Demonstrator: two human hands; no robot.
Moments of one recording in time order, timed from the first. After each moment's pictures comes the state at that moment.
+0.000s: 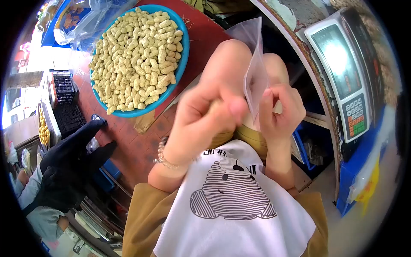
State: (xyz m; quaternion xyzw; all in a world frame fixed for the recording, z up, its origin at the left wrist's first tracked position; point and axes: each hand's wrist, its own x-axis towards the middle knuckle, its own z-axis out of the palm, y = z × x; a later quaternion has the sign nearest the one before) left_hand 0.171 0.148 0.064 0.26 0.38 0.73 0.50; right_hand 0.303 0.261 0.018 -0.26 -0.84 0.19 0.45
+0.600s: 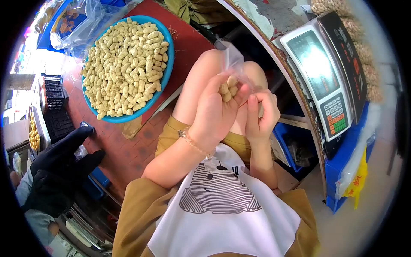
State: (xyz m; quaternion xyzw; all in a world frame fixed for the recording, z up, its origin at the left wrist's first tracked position) left_hand 0.209 0.213 0.061 -0.14 0.28 0.77 0.55; right_hand 0.323 0.261 0.005 -0.30 -0.80 0.27 0.44
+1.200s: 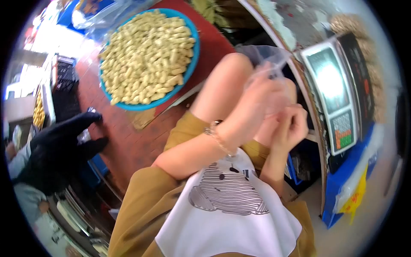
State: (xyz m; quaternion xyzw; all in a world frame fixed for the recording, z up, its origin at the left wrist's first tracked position) left_hand 0.218 0.217 0.048 0.01 0.24 0.73 0.64; right_hand 0.346 0.264 0.010 -0.32 -0.79 0.22 0.47
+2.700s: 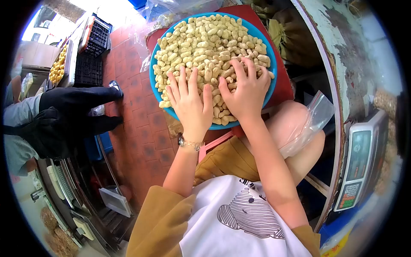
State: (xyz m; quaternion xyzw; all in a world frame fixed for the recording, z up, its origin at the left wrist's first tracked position) left_hand 0.034 0.072 -0.052 0.20 0.93 0.27 -0.15; right_hand 0.065 0.210 -0.051 -0.16 -0.92 0.15 0.33
